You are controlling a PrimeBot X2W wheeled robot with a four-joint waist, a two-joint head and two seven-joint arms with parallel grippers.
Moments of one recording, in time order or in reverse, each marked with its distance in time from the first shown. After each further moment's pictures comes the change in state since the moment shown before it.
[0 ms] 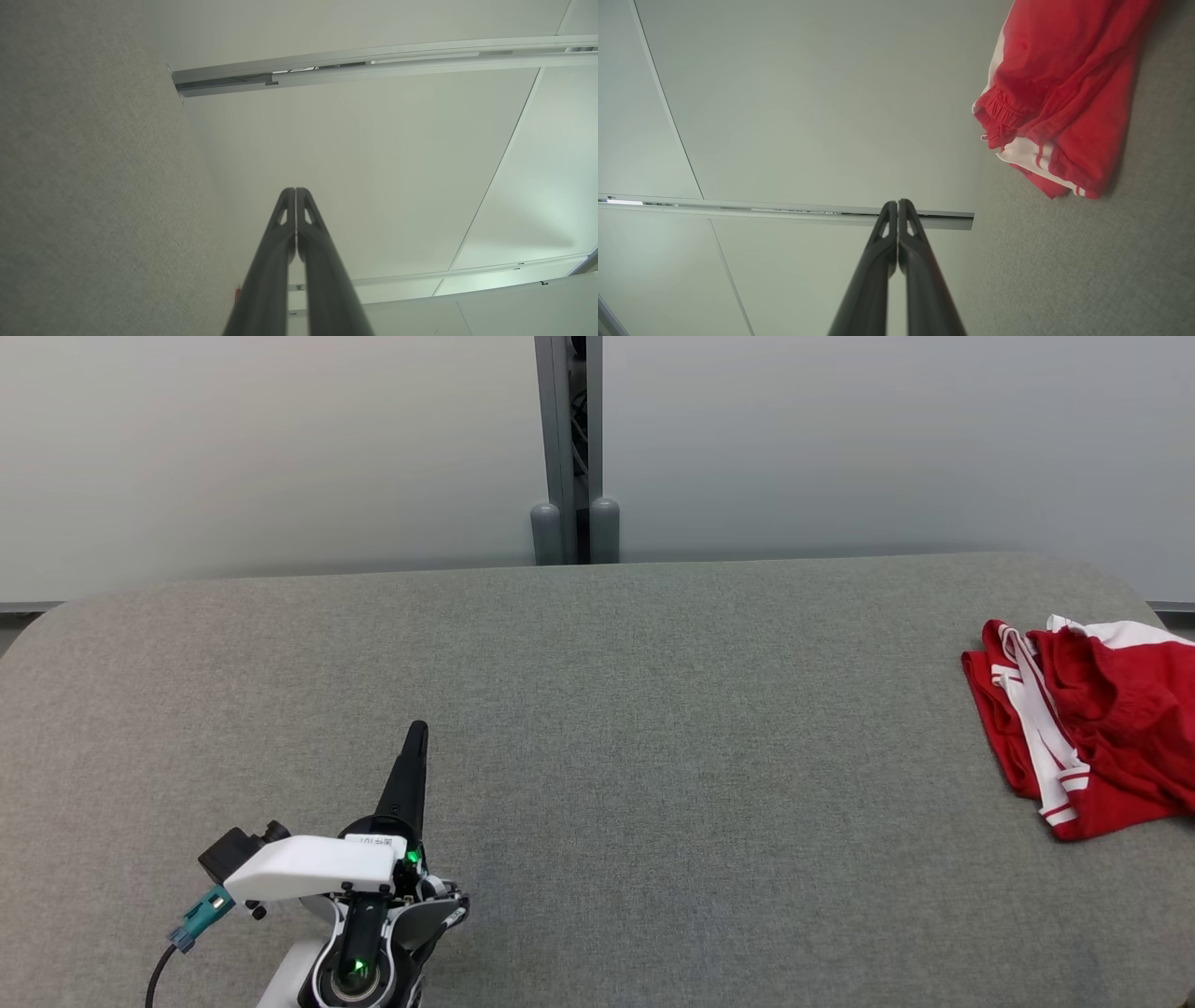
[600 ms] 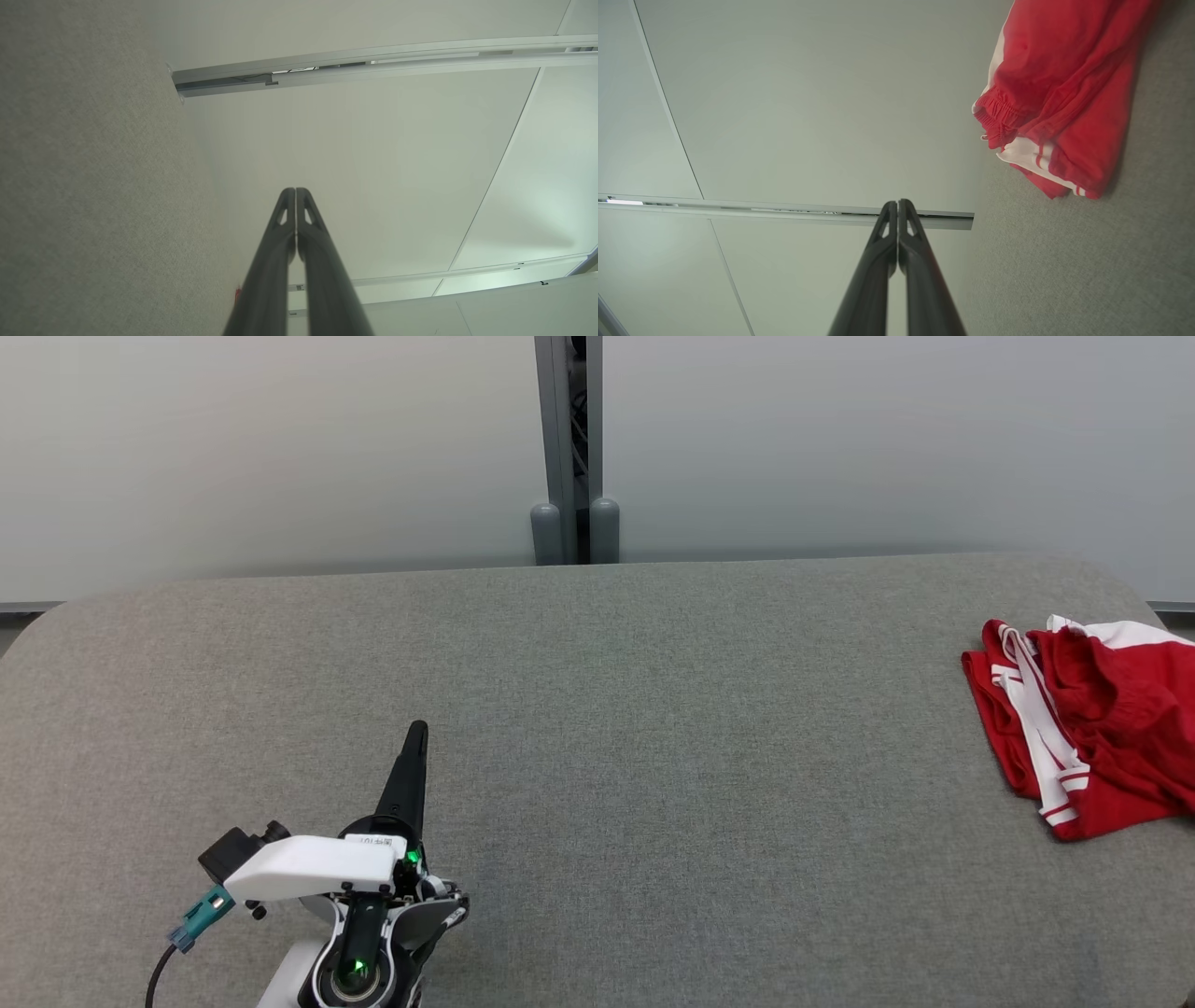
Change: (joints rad) left arm 0.000 0.000 0.000 0.000 0.000 0.000 0.000; right arm 0.000 0.000 0.000 0.000 0.000 0.000 0.000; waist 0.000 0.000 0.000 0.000
